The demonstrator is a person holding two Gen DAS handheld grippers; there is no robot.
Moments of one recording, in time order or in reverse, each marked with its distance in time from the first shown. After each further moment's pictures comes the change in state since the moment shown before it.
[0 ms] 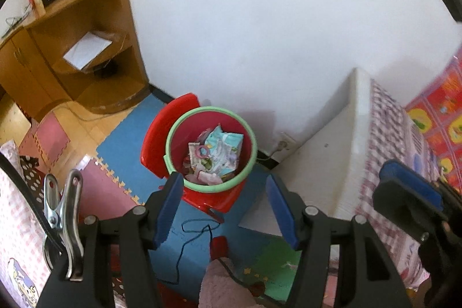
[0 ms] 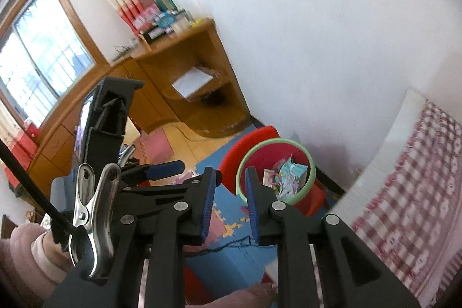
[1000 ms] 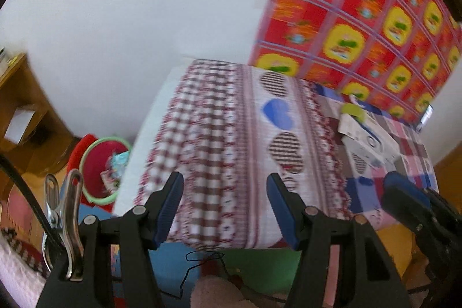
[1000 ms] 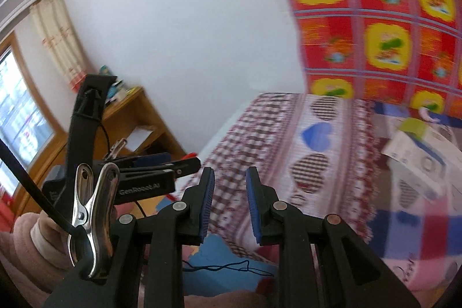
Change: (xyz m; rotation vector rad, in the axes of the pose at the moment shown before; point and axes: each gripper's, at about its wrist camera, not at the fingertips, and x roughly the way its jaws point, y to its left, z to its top) left arm -0.103 -0.250 -0.085 0.397 -0.070 -0.266; right arm -0.279 -0.088 -0.147 0.281 -0.278 -0.296
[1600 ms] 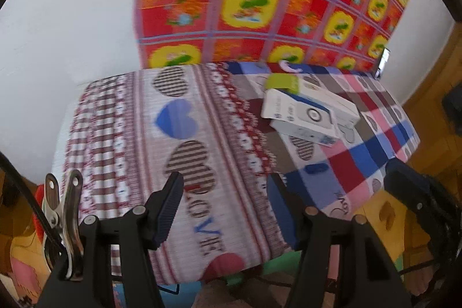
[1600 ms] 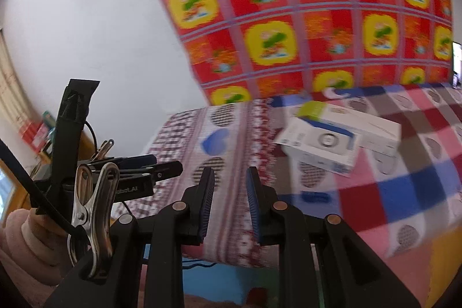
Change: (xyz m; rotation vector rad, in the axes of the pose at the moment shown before) left arm 0.056 -0.136 0.022 0.292 0.076 -0.188; right arm -0.067 -0.102 -0.023 0.210 -0.092 -0.285
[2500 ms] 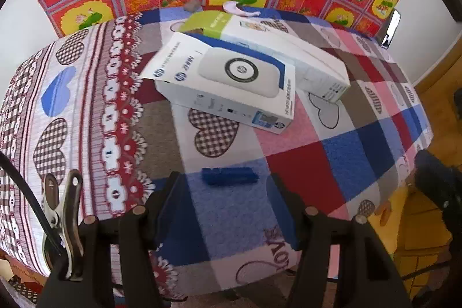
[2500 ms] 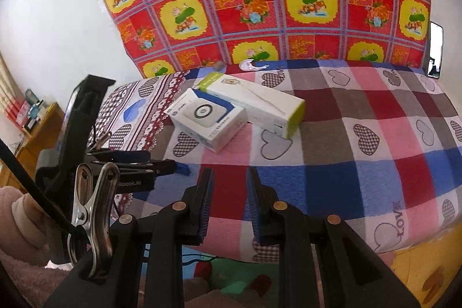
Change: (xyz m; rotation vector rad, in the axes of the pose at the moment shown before) left arm 0.135 -0.153 0.001 -0.038 0.176 0.032; right arm -0.014 -0.189 -0.002 -0.056 0.144 -0.057
